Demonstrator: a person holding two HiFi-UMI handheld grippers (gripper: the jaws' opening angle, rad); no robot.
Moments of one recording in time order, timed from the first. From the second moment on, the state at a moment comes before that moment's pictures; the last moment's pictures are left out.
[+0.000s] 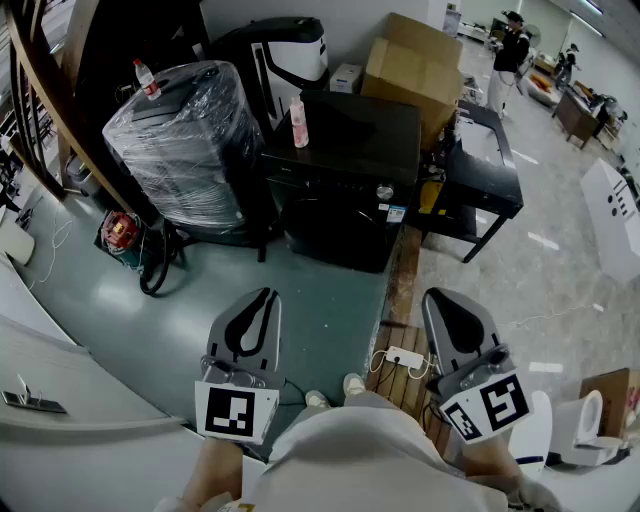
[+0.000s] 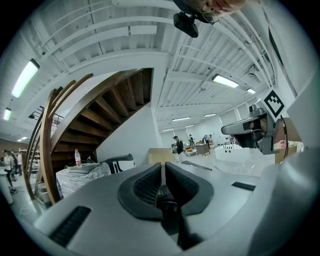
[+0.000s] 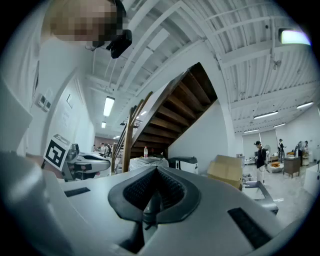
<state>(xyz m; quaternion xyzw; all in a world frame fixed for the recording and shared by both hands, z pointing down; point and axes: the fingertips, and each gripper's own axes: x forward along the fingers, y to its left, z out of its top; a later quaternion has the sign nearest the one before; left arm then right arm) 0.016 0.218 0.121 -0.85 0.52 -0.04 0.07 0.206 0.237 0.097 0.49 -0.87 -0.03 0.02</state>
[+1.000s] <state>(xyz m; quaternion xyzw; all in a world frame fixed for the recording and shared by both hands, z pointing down) -0.045 0.215 0.148 -0.82 0.56 -0.05 0.04 0.184 0.225 0.119 0.53 -0.85 -0.02 0.04</state>
